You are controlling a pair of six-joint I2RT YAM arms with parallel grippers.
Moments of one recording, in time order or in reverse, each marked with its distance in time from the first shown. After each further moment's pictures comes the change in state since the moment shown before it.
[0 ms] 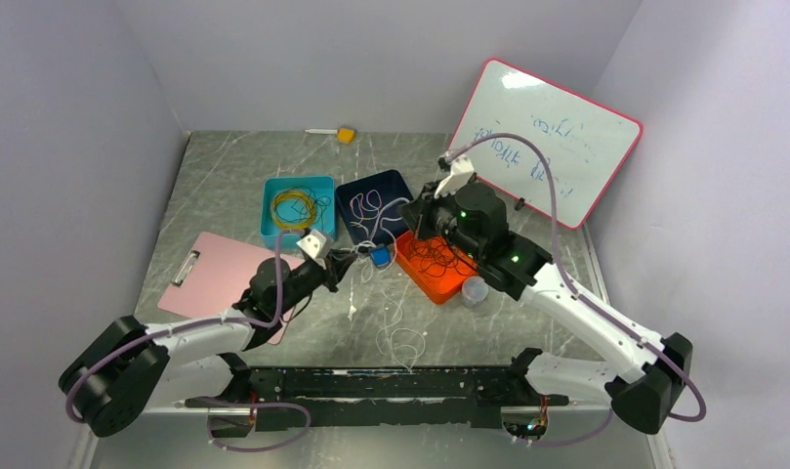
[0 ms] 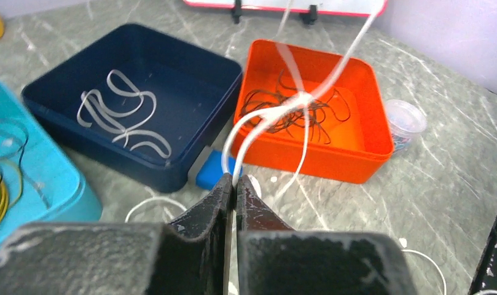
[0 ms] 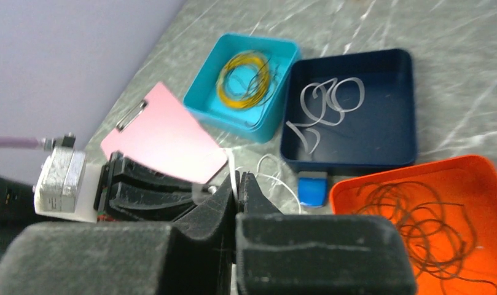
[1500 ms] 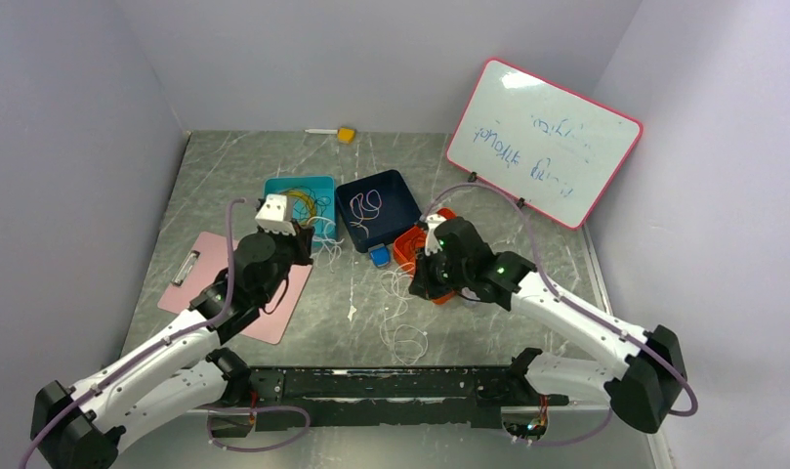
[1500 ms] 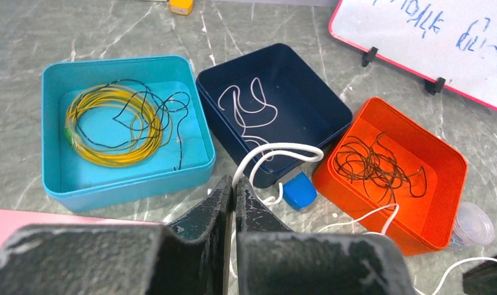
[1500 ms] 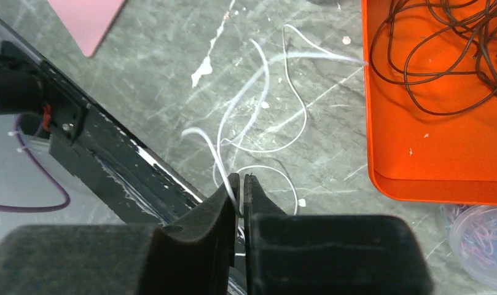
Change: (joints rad) left arm 0.016 -0.360 0.296 -0.828 -0.506 -0.188; right arm -0.003 -0.032 -0.199 -0.360 -0.243 -0.013
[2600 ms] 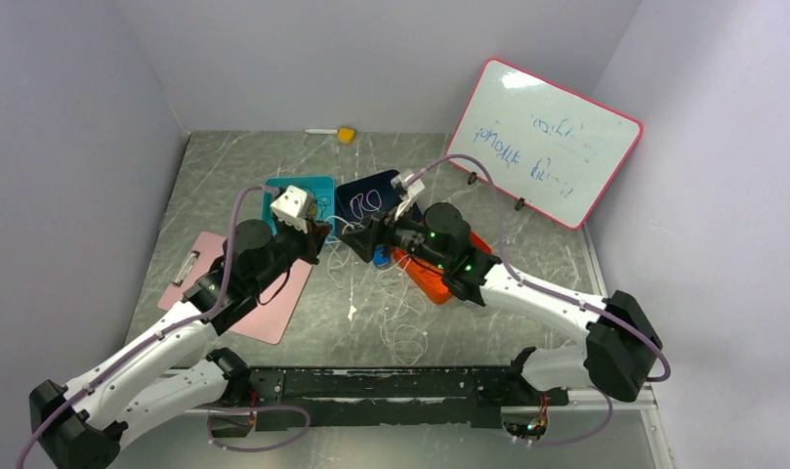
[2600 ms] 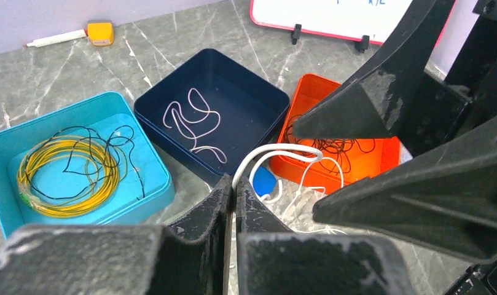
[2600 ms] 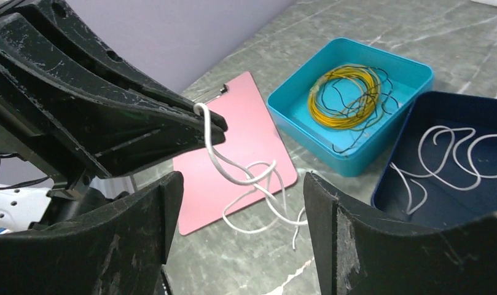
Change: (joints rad) left arm 0.001 0.029 0.144 -0.086 0.285 0.164; right arm 0.069 0.200 -0.006 0.920 -0.002 -0.032
